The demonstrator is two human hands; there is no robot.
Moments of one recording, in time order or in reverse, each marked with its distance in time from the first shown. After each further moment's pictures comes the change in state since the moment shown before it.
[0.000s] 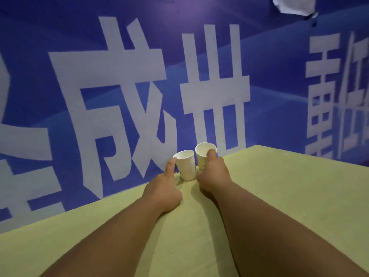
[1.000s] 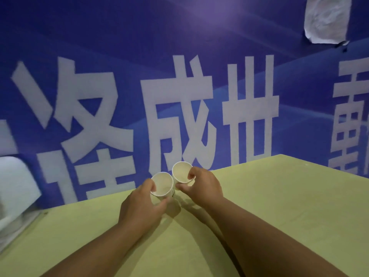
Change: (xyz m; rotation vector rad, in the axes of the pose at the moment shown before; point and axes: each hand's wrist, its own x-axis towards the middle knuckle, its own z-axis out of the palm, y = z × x) left_hand -0.192 -0.124 -0.109 -0.030 0.429 -0.142; right_hand -0.174 -0.142 0.006 0.035 -0.103 -0.302
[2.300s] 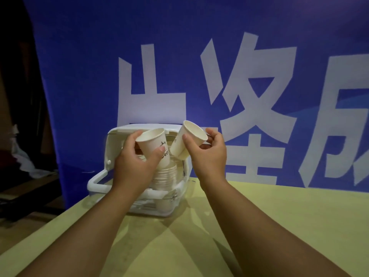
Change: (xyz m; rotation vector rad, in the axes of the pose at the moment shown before) left_hand -0.028 -0.305 -0.259 -0.405 0.604 -0.217; right_hand -0.070 -0.368 0.225 1.117 -0.108 -0.074
